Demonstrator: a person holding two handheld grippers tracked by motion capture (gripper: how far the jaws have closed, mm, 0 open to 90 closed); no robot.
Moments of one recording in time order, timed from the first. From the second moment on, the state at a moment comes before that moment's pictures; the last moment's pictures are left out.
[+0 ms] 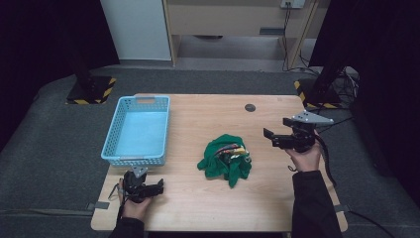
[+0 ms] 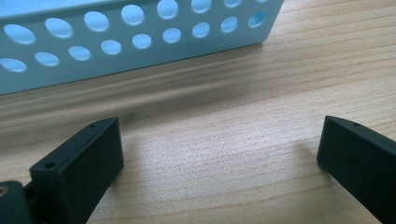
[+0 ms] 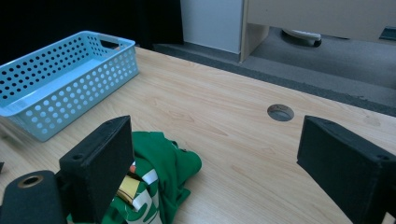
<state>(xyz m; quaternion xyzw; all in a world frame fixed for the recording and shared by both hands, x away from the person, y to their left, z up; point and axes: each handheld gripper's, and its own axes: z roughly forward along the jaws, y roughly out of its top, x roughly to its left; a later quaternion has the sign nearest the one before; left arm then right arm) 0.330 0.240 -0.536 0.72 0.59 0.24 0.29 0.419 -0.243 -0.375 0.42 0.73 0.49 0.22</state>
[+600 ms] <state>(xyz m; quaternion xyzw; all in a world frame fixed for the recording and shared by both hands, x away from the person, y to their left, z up) 0.330 0.240 -0.536 0.72 0.59 0.24 0.29 0.433 -0.205 -0.381 0.39 0.75 0.49 0.21</state>
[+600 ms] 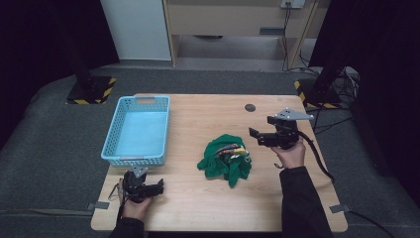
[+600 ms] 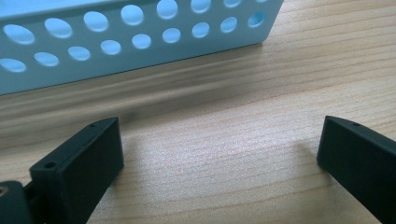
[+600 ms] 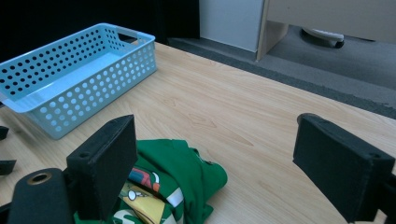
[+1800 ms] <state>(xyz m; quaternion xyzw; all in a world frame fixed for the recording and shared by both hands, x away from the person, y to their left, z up) 0.330 0.240 -0.536 0.72 0.58 0.24 0.29 0.458 -0.147 -0.456 0.38 0.79 0.45 0.17</state>
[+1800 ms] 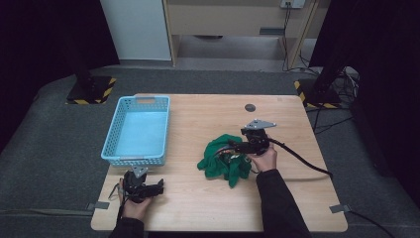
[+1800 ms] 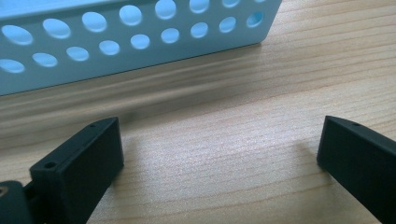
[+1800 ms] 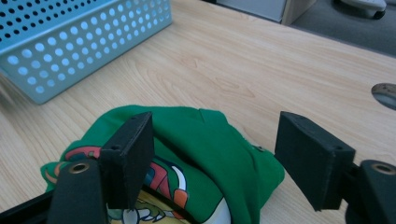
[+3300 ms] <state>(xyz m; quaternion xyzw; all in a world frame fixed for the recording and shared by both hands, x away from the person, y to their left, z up) 0.330 0.240 -0.536 0.72 0.58 0.24 0.29 0.442 -0.141 -0.422 0.36 0.80 0.45 0.19</state>
